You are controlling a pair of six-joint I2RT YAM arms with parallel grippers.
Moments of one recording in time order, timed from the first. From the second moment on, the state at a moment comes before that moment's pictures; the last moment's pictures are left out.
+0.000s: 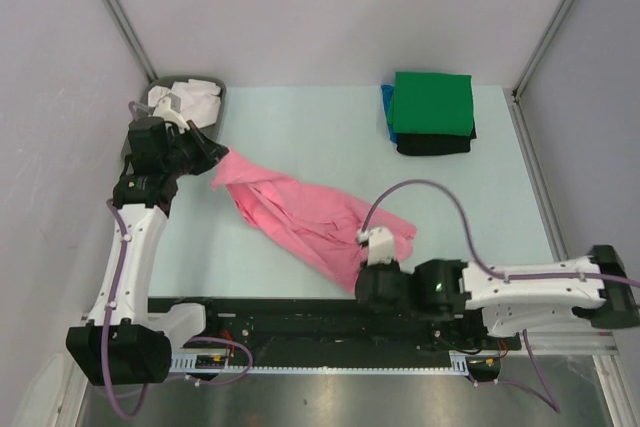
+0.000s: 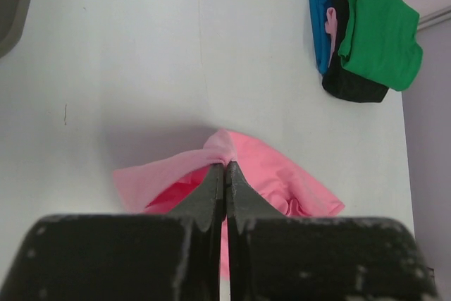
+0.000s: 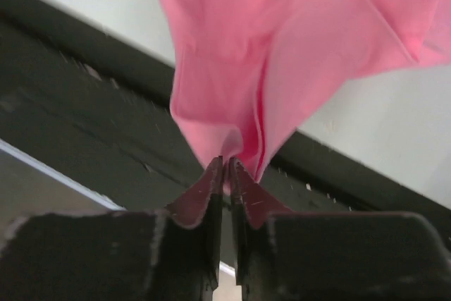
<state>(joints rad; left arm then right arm) 0.05 1.07 1.11 -0.51 0.33 -0.47 1.42 1.06 0.90 -0.81 0.48 0.91</state>
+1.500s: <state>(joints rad) 0.05 1.07 1.04 -0.47 0.37 -0.47 0.99 1.58 1.04 -0.38 0.44 0.51</state>
